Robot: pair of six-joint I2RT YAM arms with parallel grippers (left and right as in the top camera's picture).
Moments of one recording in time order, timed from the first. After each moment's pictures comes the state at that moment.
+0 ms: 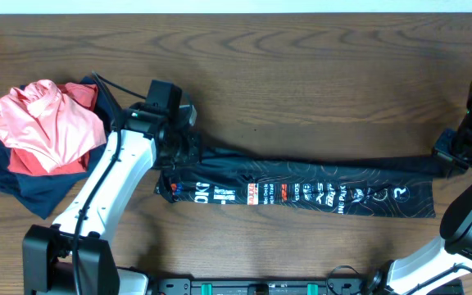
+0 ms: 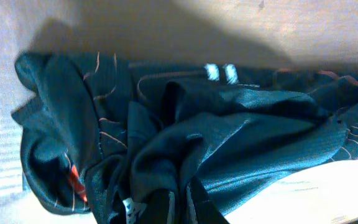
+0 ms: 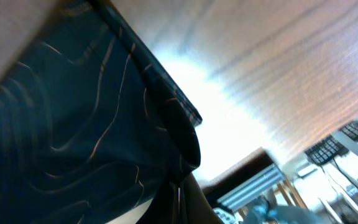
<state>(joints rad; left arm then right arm) -0.23 1.55 1.10 -0.94 0.27 -0.26 -0.44 1.87 1.50 -1.43 0.22 0.28</state>
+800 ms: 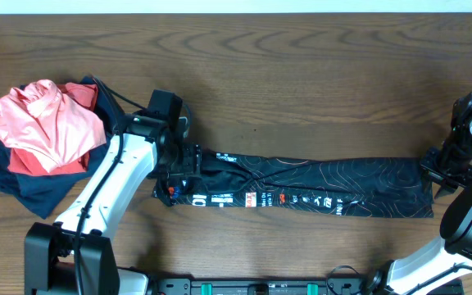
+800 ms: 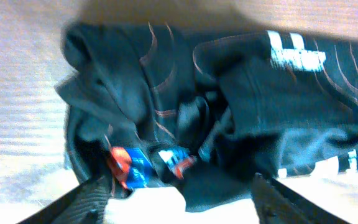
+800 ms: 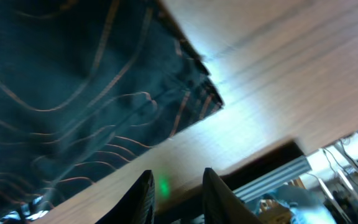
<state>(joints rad) -0.23 1.55 1.06 -0.97 0.13 -0.25 -0.44 1.87 1.33 -1.37 0.16 0.27</state>
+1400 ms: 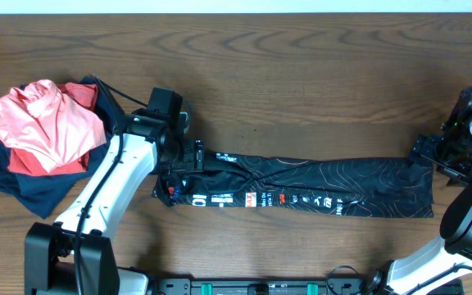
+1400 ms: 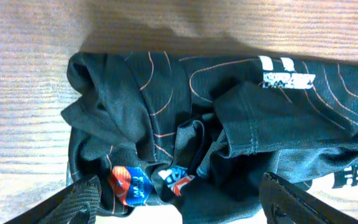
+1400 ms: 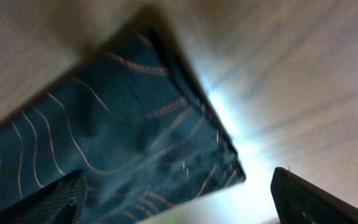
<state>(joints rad) -0.23 1.55 1.06 -0.93 0.13 -0.25 -0.44 1.87 1.32 -1.14 0.10 0.14</state>
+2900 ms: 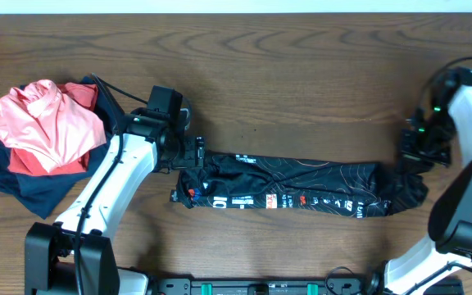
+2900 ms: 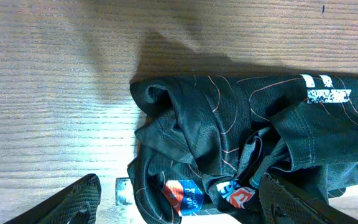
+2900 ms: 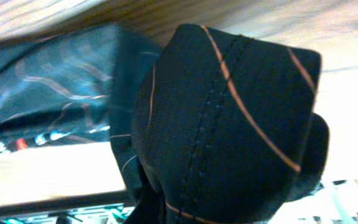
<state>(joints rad) -0.23 1.55 1.06 -0.89 0.14 -0.25 -0.22 1.86 1.46 -1.50 -0.02 0.08</state>
